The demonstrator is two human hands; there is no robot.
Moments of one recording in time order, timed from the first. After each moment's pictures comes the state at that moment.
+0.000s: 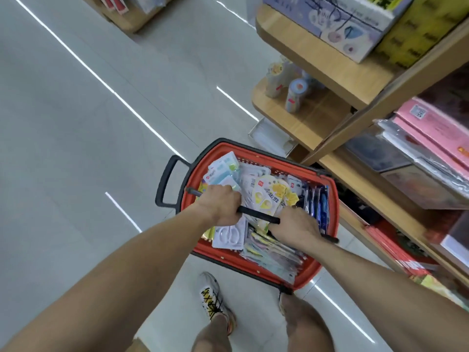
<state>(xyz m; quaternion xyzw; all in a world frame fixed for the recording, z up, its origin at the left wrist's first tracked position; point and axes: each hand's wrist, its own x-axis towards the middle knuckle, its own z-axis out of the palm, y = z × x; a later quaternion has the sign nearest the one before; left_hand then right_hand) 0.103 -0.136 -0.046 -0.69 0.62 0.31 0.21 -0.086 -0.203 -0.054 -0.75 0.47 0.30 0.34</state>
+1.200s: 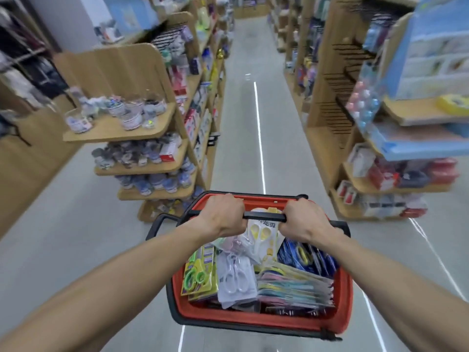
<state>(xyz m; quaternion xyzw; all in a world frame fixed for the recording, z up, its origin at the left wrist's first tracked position) 0.700 0.193 0.450 -0.96 0.25 0.08 0.06 0.663 -0.007 0.430 -0.99 -0.03 0.09 0.09</state>
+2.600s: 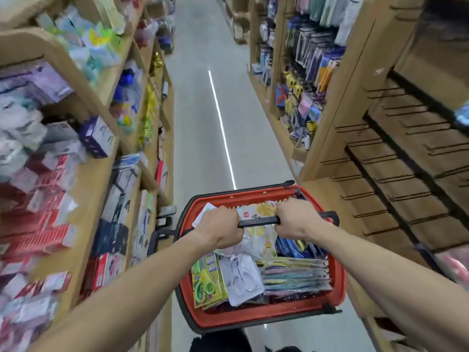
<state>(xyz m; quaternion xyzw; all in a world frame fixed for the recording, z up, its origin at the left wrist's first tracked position) 1.866 -0.045 0.374 -0.94 0.28 0.20 0.00 1.818 -0.243 0.365 -0.98 0.00 0.18 0.04</state>
